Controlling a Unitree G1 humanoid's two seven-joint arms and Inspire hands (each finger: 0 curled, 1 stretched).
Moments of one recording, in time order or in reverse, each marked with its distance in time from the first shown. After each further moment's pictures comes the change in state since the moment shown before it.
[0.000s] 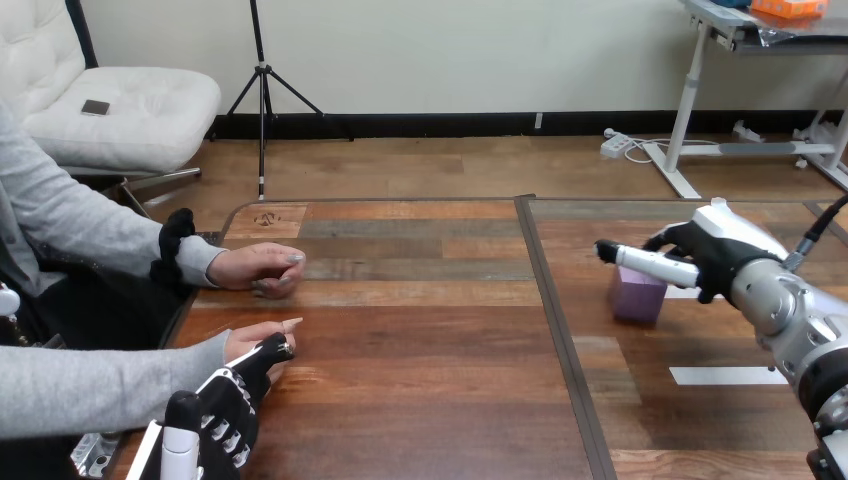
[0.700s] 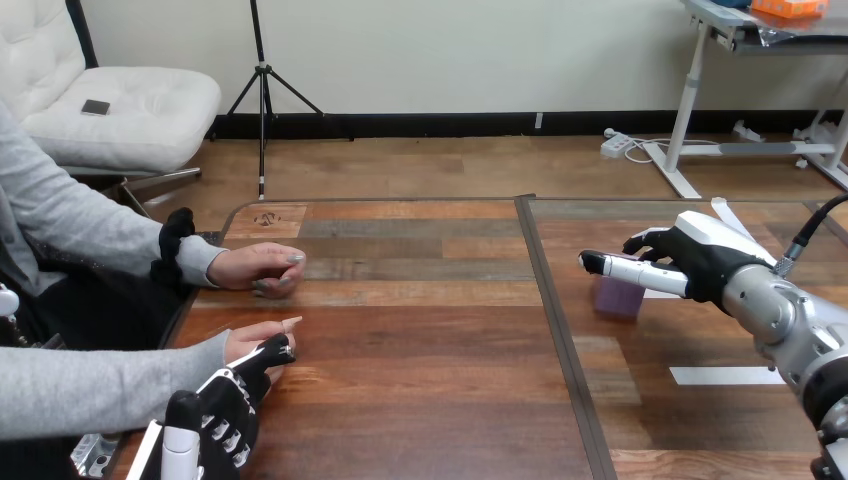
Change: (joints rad) left arm 0.000 -0.004 -0.002 0.000 0.000 -0.001 0.004; right arm 0.017 -0.013 0.009 0.000 0.004 -0.095 0.016
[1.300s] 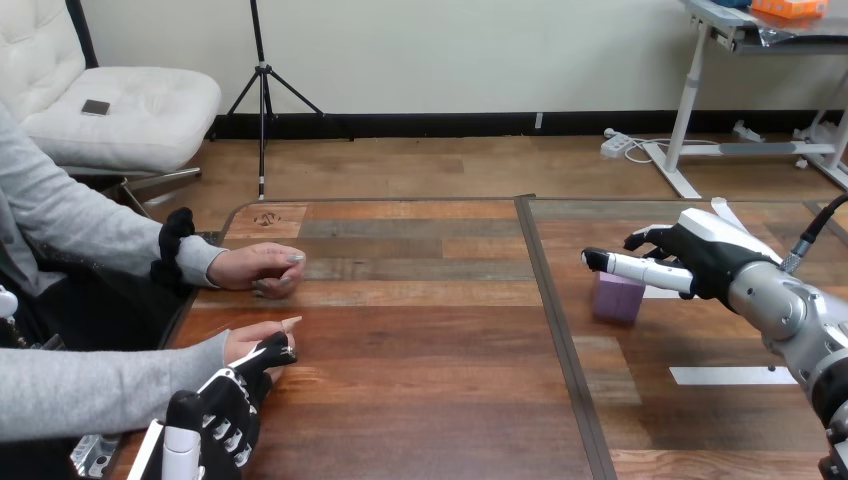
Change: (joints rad) left arm -0.001 0.002 -0.001 0.000 -0.002 0.000 -0.007; right arm 0.000 -0.015 -0.005 -0.016 0.022 -0.007 0.032
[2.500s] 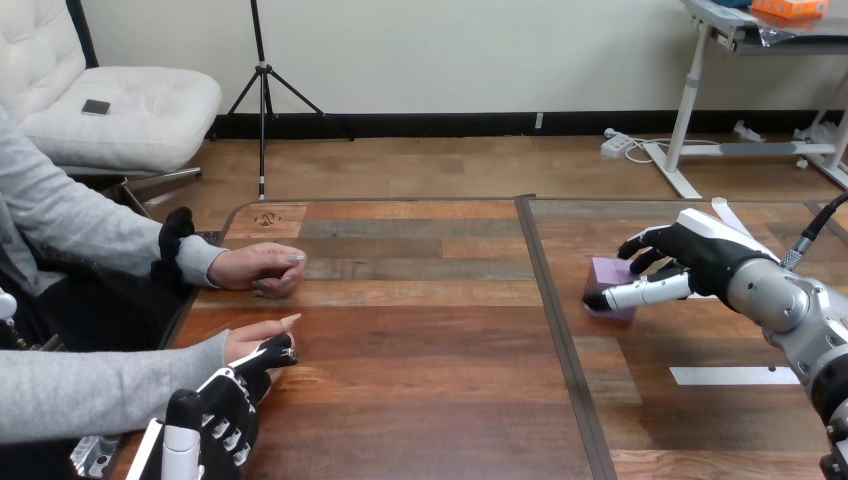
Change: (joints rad) left arm -0.003 0.001 0.002 0.002 0.003 -0.003 0.004; right arm 0.000 0.000 -0.024 -0.021 0.040 0.022 0.058
